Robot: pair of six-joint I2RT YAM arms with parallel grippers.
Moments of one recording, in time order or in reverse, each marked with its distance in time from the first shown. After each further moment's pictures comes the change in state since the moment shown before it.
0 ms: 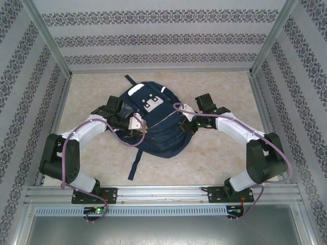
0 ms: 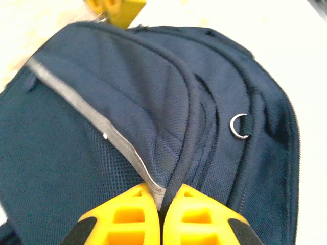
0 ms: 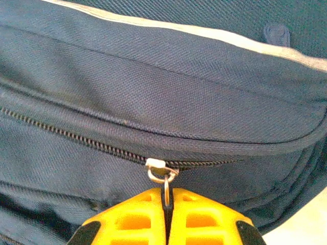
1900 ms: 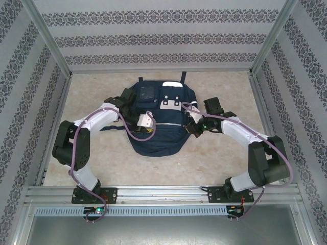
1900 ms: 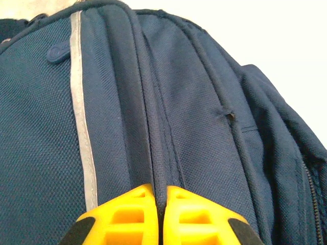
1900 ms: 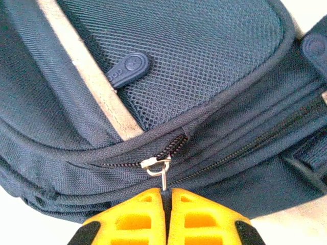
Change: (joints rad) left arm -0.112 0.191 0.281 -0.286 -0.153 0.187; right arm -0.101 -0.019 -0.093 0.060 -0.093 0.036
